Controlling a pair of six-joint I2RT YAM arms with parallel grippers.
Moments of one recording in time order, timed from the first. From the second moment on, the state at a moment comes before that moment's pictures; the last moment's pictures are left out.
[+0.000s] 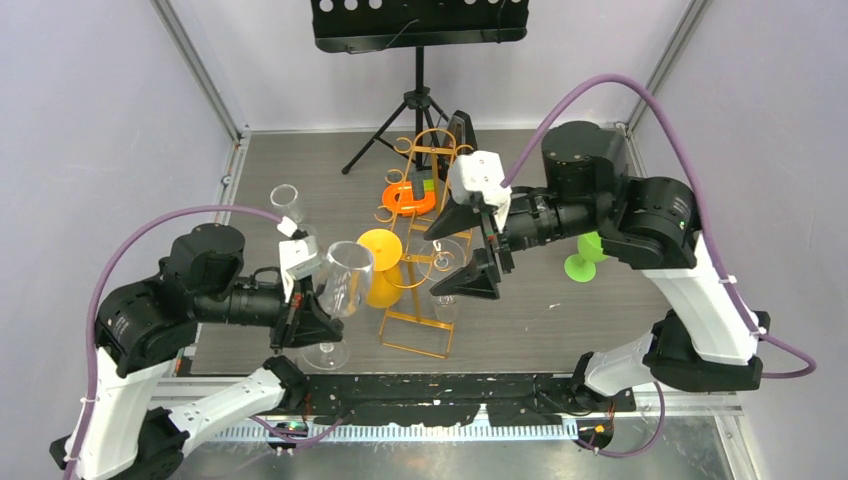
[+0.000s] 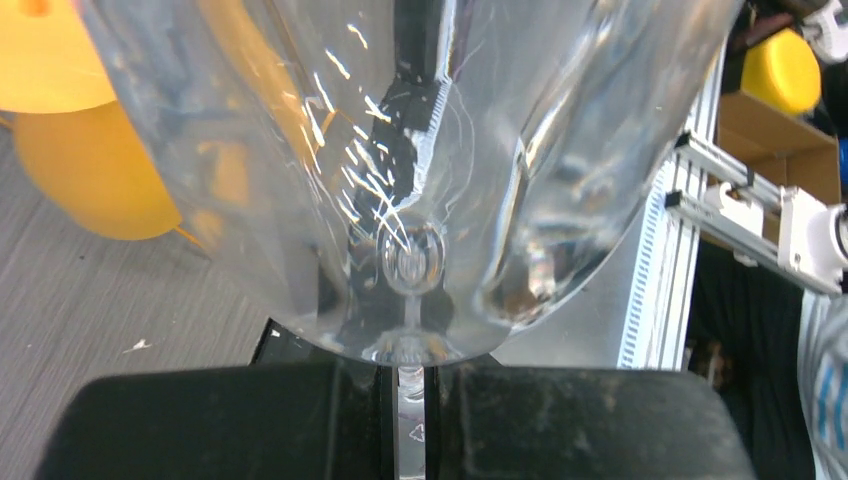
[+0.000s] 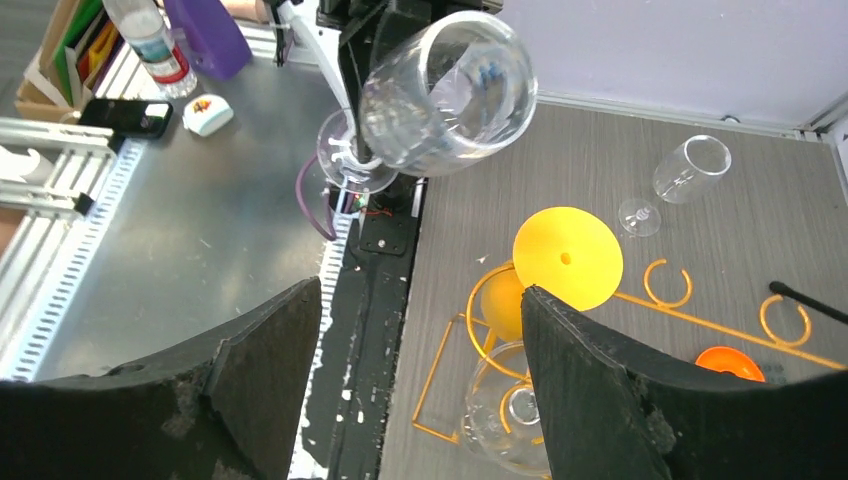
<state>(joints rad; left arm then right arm) -0.68 0.83 1.58 -1.39 0.65 -0.03 1.04 1.39 2.19 -1.10 -0.59 -0.22</state>
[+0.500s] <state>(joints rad) -0.91 0.87 1.51 -1.39 0.60 -0.02 1.06 1.49 2.31 -1.15 -0.77 -0.42</state>
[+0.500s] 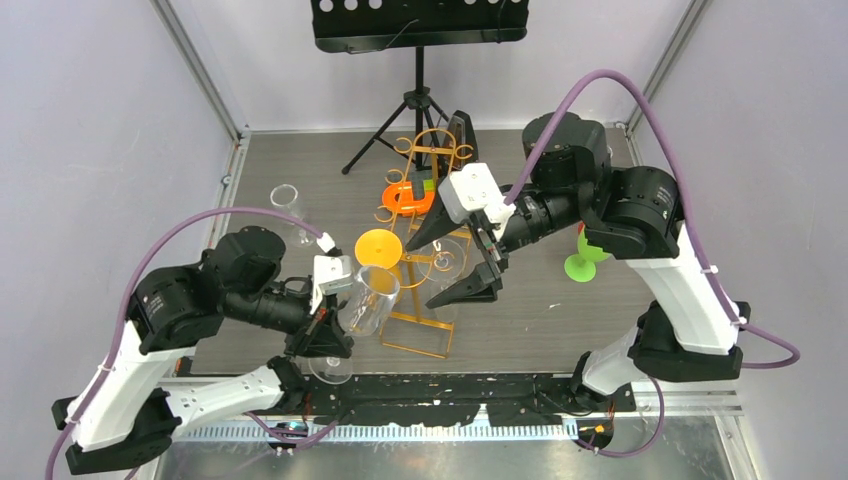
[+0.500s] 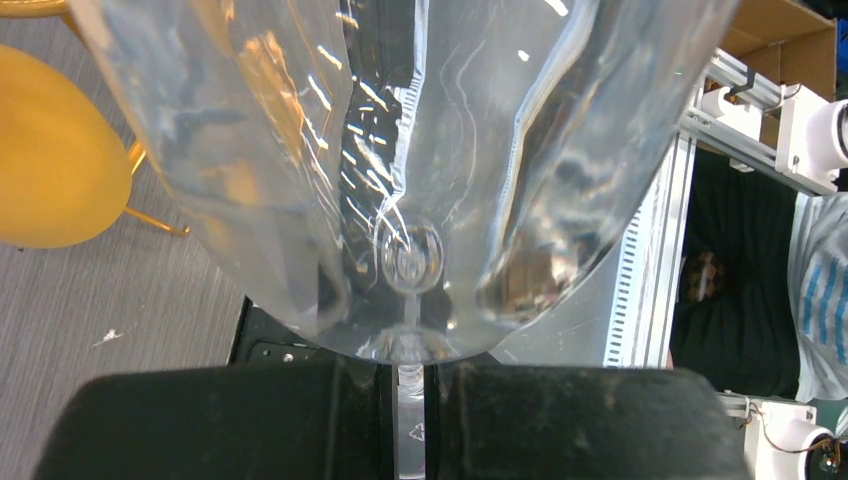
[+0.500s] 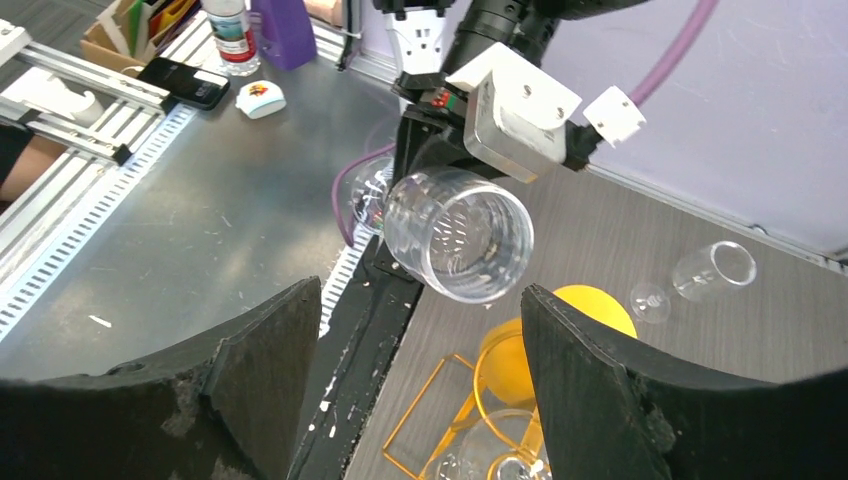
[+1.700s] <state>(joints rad) -0.95 0.87 1.50 -1.34 0.54 -0.02 1.16 1.64 2.25 -1.16 -0.90 -0.42</state>
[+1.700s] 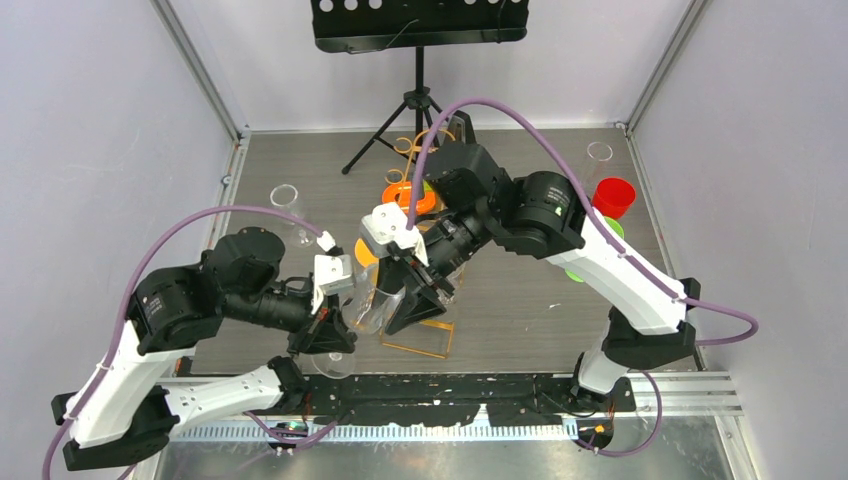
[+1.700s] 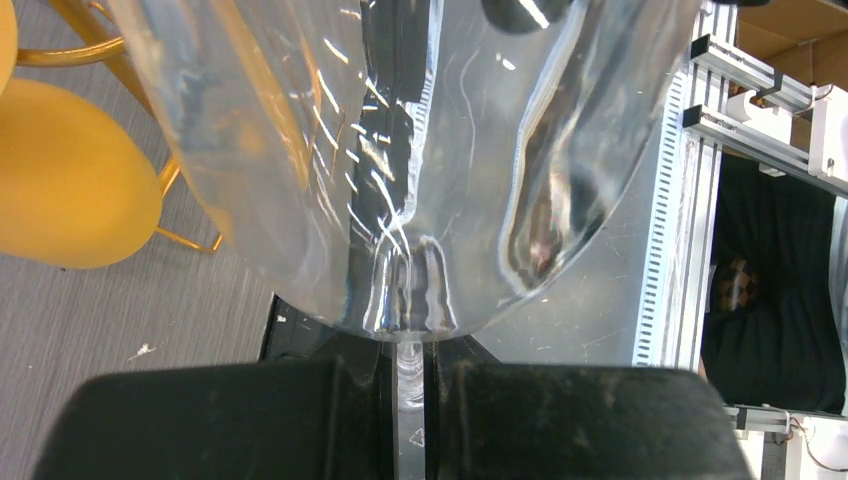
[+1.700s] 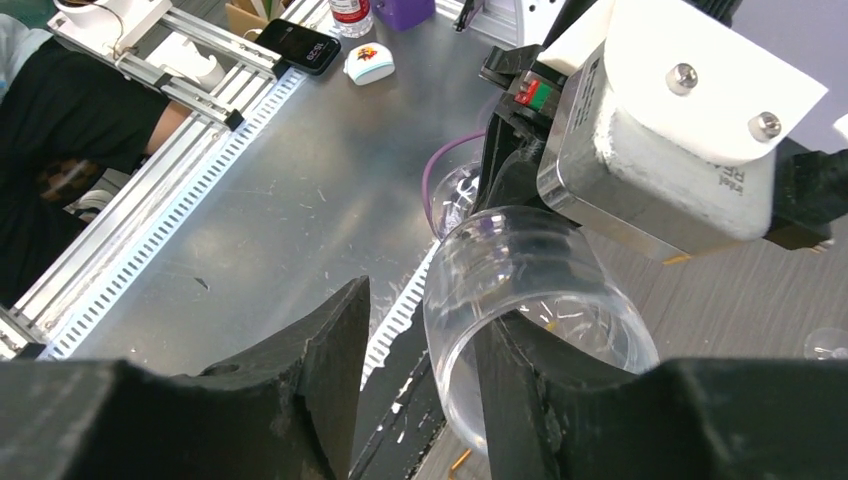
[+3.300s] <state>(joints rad) -0.95 0.64 1.41 -1.16 0.38 -0.01 1.20 1.19 1.77 -1.09 -0.65 -0.15</state>
